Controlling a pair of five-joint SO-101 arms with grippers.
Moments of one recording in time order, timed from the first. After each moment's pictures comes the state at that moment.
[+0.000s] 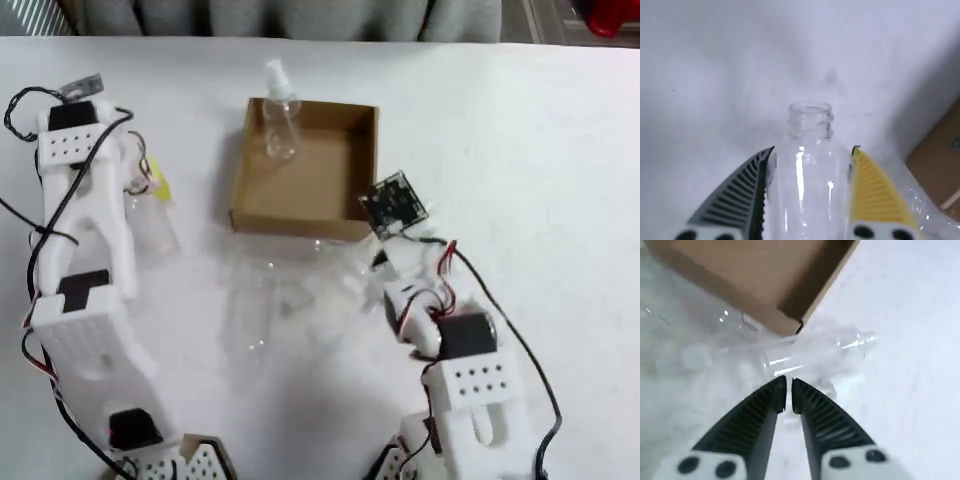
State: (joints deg) left arm -18.9 29.7 -24.3 90.1 14.5; right arm -11.9 -57.4 59.4 54.6 23.1
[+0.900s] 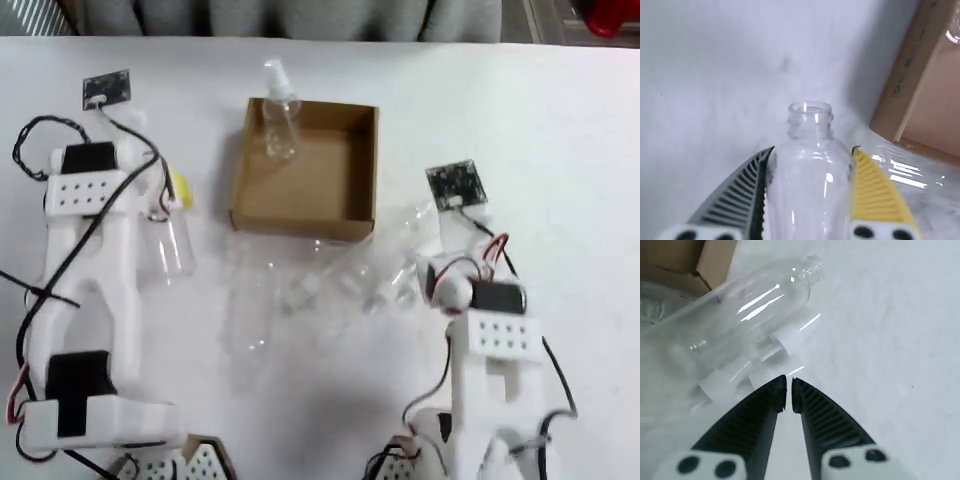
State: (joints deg) left arm -12.5 -3.6 10.5 74.4 11.7; right arm 3.3 -40.5 54.3 52.3 18.7
